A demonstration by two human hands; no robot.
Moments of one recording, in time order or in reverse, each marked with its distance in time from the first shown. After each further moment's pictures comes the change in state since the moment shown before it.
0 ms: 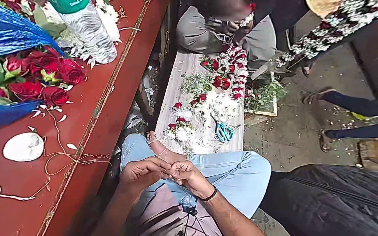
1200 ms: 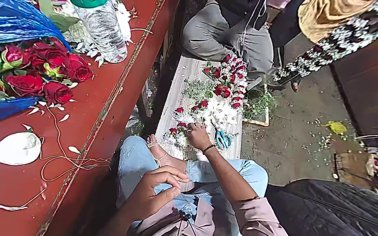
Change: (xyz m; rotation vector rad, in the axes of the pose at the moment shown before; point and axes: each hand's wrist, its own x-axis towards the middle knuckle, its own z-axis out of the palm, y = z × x) left_hand 0.004 -0.007 0.002 0.272 -0.186 0.083; right_hand 0.131 -0.044 -0.168 -2.049 0.233 0.119
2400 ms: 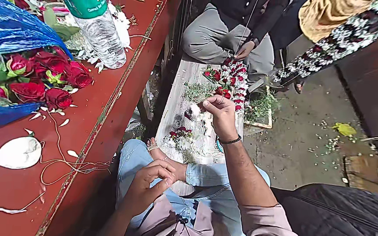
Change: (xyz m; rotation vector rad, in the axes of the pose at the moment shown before) left_hand 0.006 -0.007 -0.007 0.019 0.190 -0.066; right_hand -0.018 -0.018 -0.169 1.380 0.645 -0.250
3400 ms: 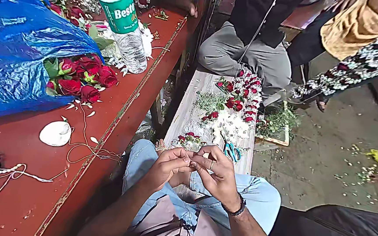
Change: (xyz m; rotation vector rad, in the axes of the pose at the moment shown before) left_hand 0.046 0.008 0.026 -0.454 -0.049 -0.208; right_hand -0.131 -0.059 0.048 -0.494 -0.172 -0.265
